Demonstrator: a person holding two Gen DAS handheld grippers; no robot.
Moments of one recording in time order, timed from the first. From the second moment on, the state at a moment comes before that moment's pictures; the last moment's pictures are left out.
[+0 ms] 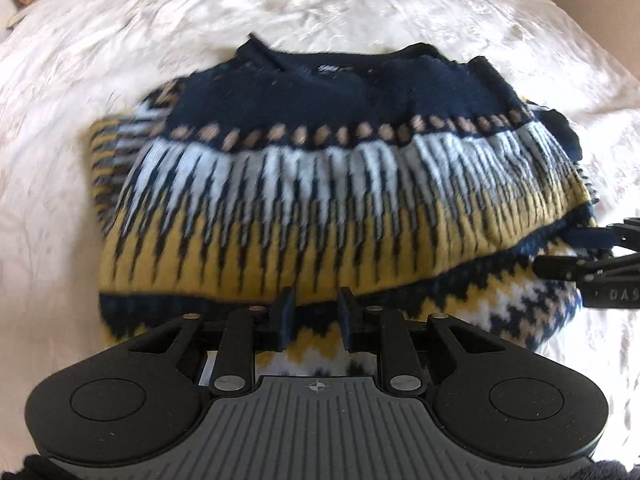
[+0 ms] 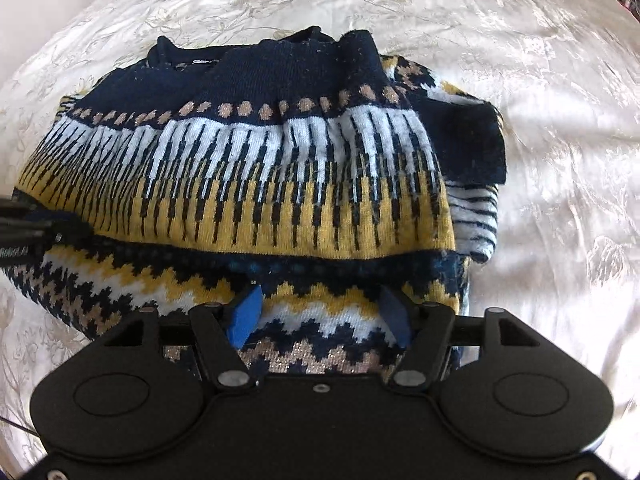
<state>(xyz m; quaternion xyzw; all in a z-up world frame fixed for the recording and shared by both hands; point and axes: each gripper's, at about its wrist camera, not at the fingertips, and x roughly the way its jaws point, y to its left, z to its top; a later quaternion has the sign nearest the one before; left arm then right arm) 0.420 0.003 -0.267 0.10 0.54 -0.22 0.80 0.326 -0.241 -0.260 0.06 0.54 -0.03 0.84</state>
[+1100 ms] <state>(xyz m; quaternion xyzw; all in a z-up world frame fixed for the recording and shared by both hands) 0.407 -0.033 -0.291 0.15 0.55 -0.25 0.78 0.333 -0.224 -0.277 0.02 0.54 -0.03 0.84</state>
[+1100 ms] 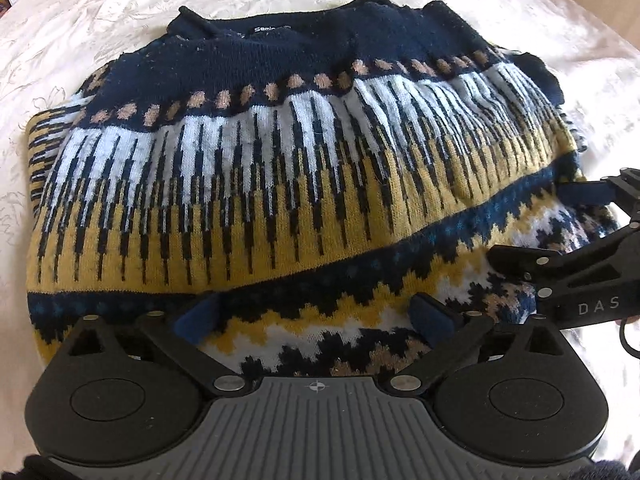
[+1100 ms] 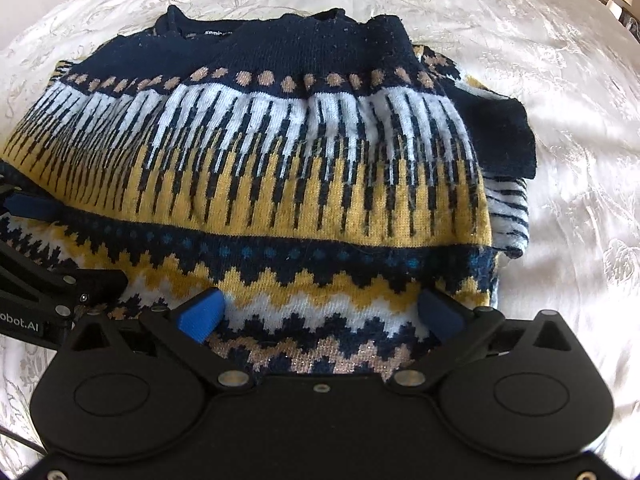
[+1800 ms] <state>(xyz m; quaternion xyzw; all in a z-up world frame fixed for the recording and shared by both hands) 0.382 -0.015 -0.266 0.16 0.54 -0.23 0.79 0.304 -0.235 -0.266 -0.01 0.52 -0.04 0.86</state>
